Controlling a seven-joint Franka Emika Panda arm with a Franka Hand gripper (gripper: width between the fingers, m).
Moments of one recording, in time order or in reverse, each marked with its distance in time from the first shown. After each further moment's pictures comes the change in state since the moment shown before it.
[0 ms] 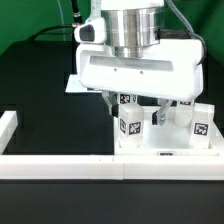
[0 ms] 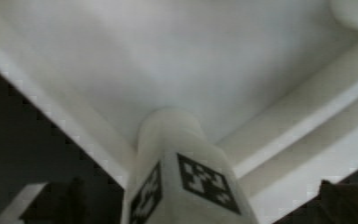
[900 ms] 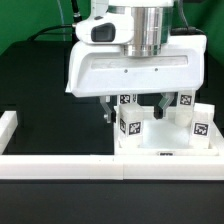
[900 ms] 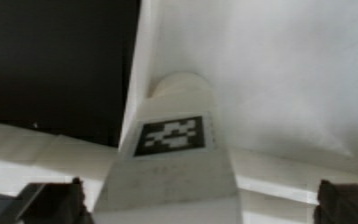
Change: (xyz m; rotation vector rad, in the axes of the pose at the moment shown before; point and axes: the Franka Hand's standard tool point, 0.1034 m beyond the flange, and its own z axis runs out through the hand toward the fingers) arm 0.008 -0.001 -0.003 -0.063 0.004 -0.778
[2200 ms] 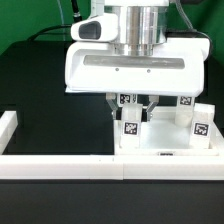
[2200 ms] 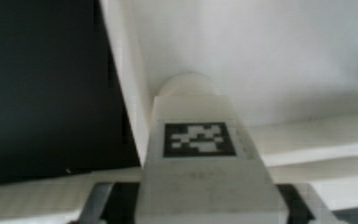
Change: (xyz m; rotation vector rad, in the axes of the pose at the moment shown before) arm -0.002 0.005 0.001 0.000 0.028 0.503
